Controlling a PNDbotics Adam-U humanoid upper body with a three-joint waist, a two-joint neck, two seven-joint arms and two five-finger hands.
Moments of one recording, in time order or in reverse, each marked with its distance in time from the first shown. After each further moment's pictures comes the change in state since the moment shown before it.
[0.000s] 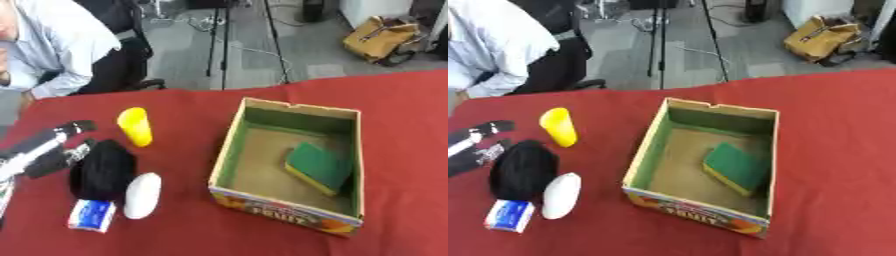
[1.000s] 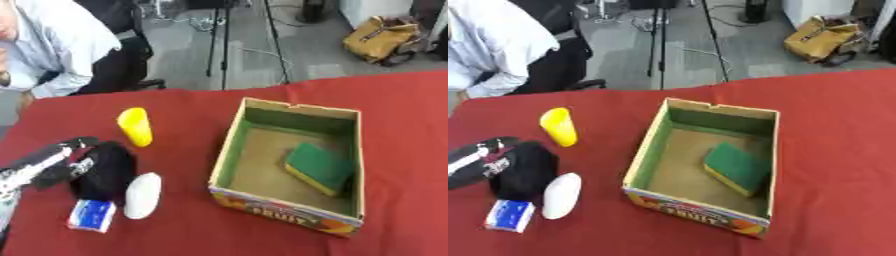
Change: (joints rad) left arm -0.015 -0.009 0.009 0.111 -0.075 -0.030 -0.011; right arm 0.000 0.002 0.000 0.000 0.000 0.009 0.008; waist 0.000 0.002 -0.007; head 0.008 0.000
